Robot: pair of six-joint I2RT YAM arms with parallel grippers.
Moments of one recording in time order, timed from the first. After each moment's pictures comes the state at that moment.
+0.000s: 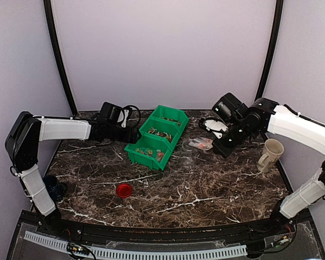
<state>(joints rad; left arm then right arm) -0.53 1.77 1.16 -0.11 0.04 -0.25 0.79 1.42 1.32 -1.04 0.13 -0.06</state>
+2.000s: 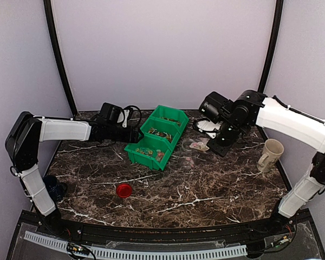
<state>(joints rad) -0.53 1.77 1.14 -0.06 0.12 -0.30 0.88 1.54 1.50 -1.23 0.27 -0.03</state>
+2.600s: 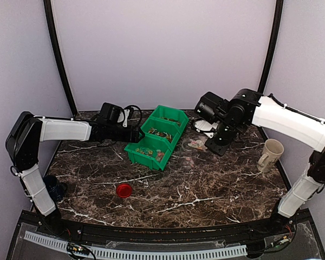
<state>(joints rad) -0.53 1.77 1.14 -0.04 0.14 -0.30 0.91 1.58 1.55 -1.27 0.33 -0.03</state>
